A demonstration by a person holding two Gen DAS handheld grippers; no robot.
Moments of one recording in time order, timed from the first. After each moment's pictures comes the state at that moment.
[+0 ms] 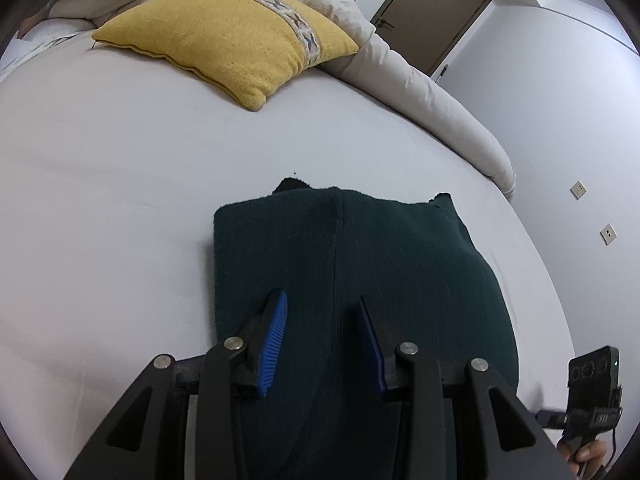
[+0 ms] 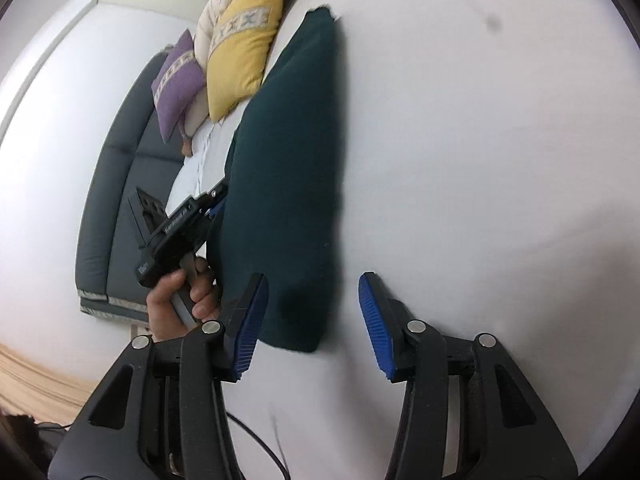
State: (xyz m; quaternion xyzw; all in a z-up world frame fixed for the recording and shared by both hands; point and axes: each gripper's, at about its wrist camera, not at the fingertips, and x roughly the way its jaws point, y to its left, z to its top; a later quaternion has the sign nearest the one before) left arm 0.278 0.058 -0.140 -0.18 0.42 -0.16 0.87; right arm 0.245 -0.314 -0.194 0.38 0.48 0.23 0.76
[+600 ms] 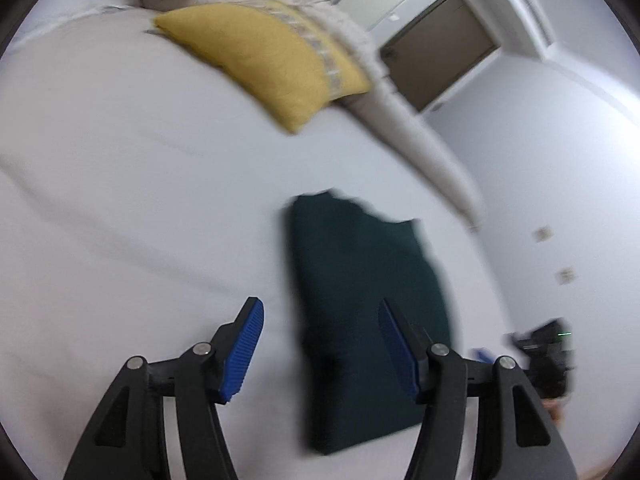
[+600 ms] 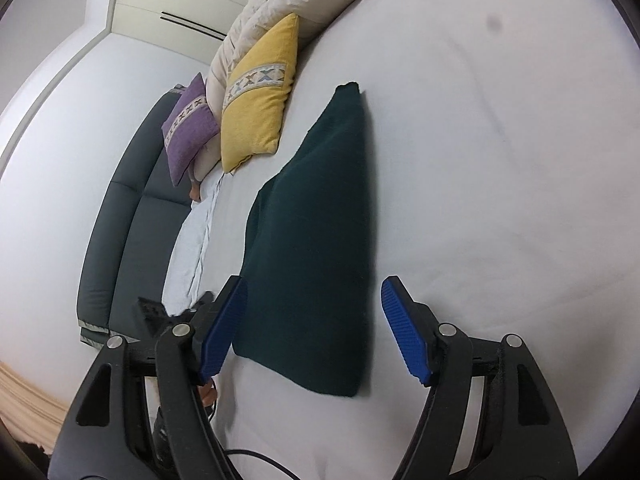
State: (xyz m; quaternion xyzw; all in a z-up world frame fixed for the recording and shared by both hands) left arm 0.202 0.143 -0.105 -0.29 0.39 -0.20 0.85; right arm 0.289 -0.296 -0.140 0.38 0.42 0.22 0.79
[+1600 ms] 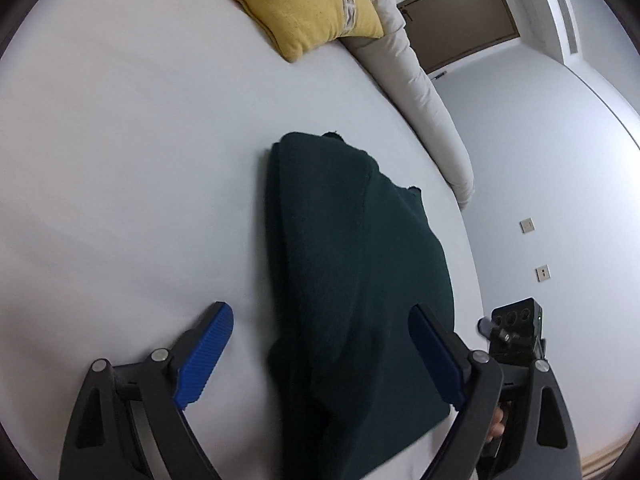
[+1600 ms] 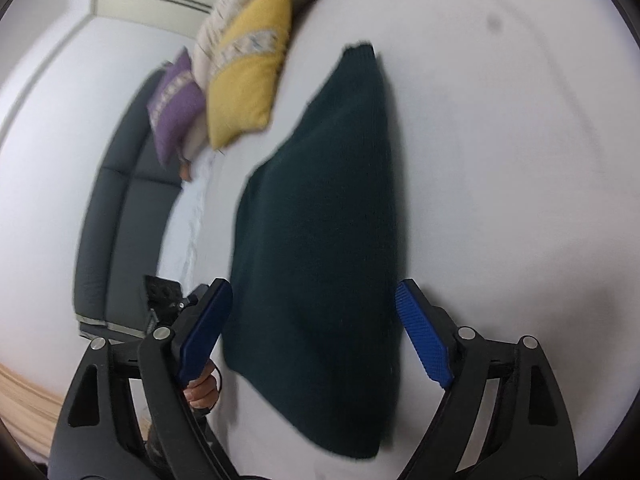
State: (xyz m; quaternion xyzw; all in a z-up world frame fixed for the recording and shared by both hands) left arm 0.276 0.101 -0.160 -0.34 0.48 -0.23 0.78; right arm 0.356 -0.249 -0.175 0.36 0.49 0.23 0.76
